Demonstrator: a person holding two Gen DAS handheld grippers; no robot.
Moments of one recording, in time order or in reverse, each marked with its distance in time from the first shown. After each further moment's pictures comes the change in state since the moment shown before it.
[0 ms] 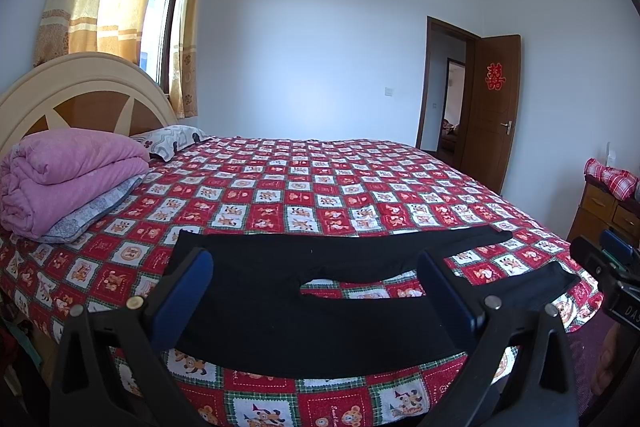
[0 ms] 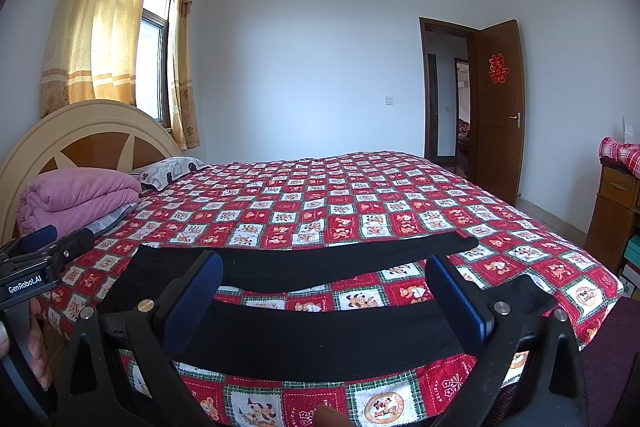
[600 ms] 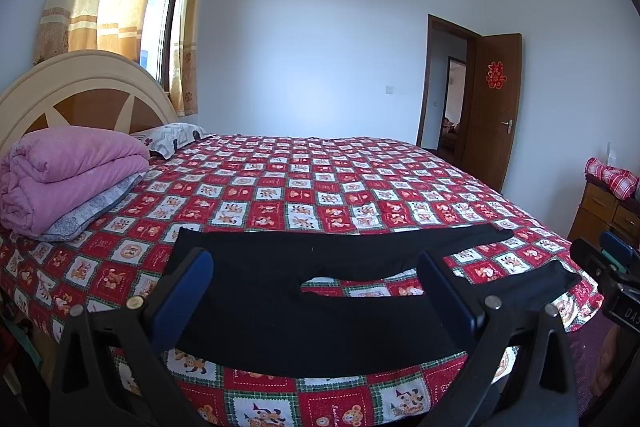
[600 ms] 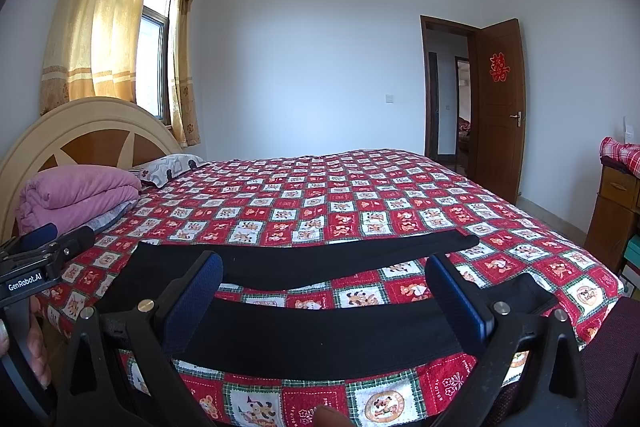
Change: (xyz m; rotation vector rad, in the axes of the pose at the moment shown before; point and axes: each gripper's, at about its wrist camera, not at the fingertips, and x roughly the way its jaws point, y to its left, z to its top) left arm 0.001 0.001 -0.001 -0.002 0.002 -0.002; right arm 0.001 -0.001 -0.004 -0.001 0.008 0.002
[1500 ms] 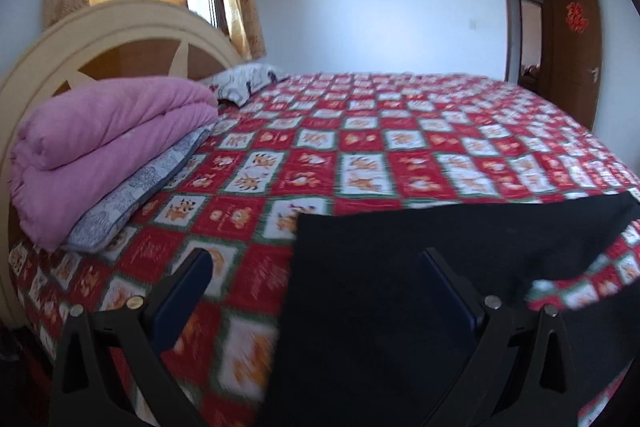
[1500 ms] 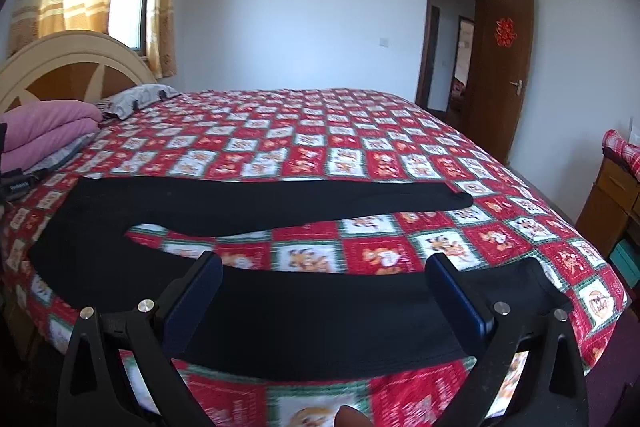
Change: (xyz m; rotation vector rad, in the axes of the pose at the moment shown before) left arm 0.211 0.183 -0.008 0.036 0.244 0.297; right arm 0.125 -0.059 -0.032 -0.089 0.246 -0.082
